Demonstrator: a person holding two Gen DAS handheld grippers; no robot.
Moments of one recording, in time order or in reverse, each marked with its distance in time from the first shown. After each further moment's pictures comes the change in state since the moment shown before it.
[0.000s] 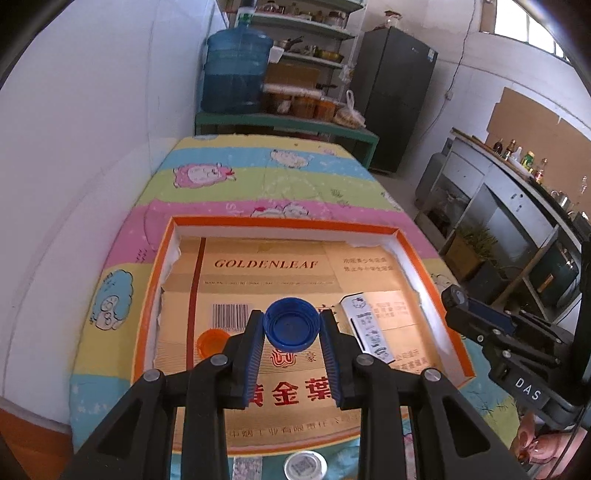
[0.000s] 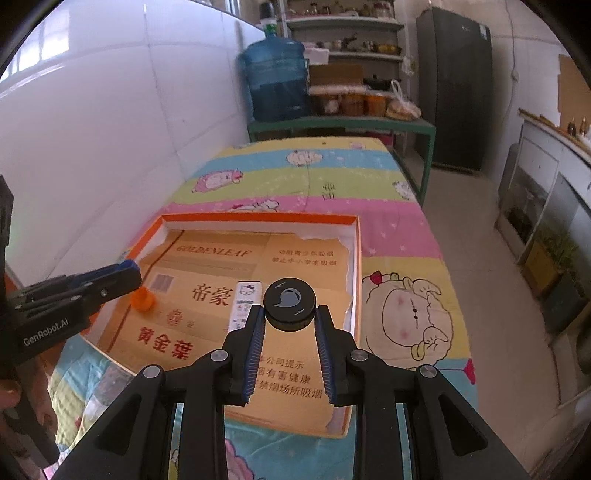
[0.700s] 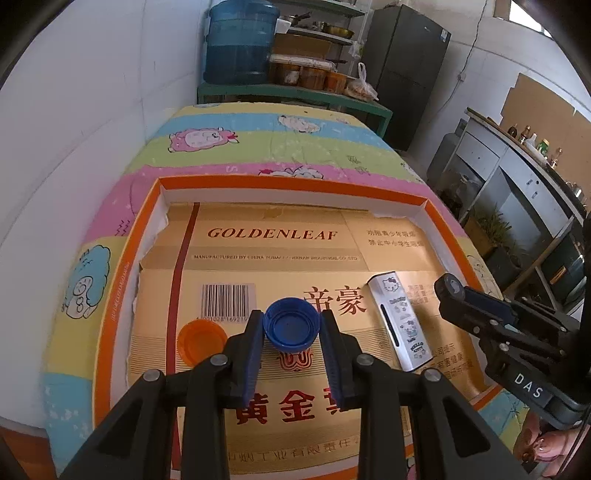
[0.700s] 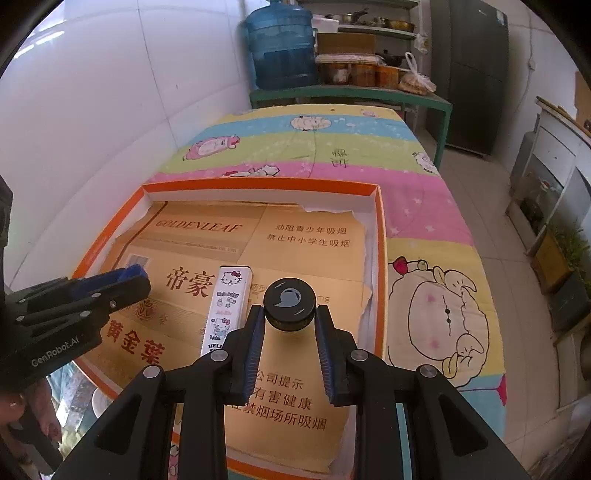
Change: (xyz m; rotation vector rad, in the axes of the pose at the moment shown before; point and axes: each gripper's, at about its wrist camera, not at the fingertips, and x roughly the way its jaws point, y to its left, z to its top) left arm 0.047 0.004 -0.009 -0.012 0.089 0.027; right arm 0.058 0.000 0.000 -0.022 0.103 0.018
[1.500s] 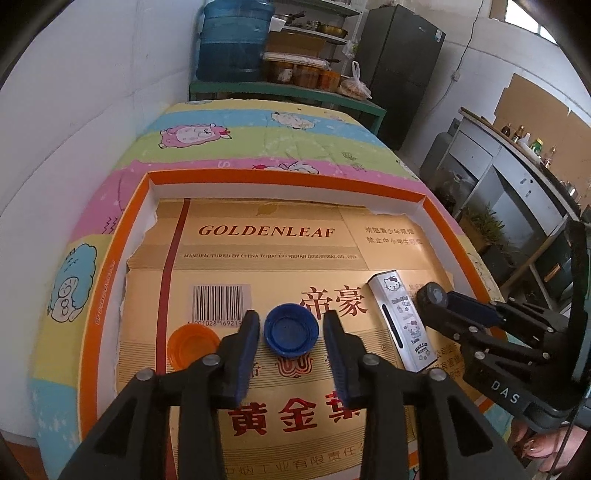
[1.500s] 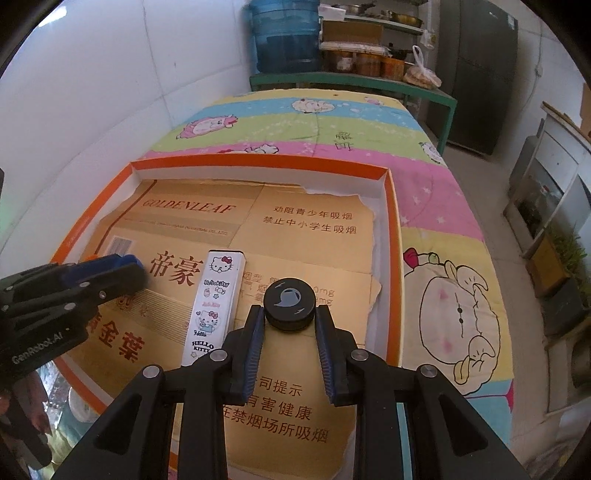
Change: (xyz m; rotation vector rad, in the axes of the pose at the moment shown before) left arm 0.007 0.004 -0.002 0.007 -0.003 -0.040; right arm 0.023 0.006 -0.003 -0.045 0.044 -0.042
